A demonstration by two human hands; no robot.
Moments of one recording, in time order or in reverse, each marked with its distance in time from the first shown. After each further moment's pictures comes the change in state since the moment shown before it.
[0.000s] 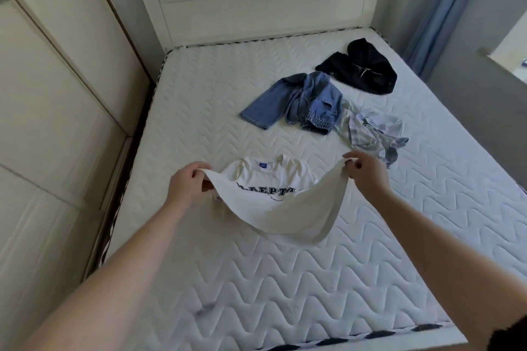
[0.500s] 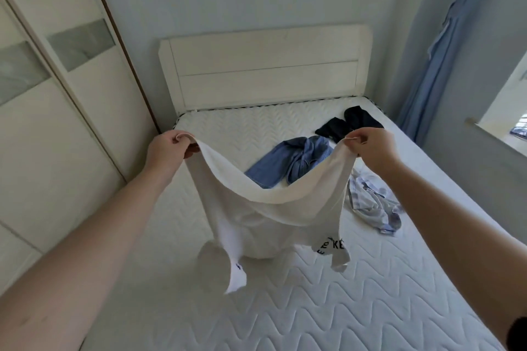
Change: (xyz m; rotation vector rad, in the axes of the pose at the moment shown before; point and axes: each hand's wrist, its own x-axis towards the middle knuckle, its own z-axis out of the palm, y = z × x) left_hand 0.110 0.182 -0.071 -0.185 0.232 0.279; right_hand 0.126 -0.141 -0.110 -0.011 0.151 -0.286
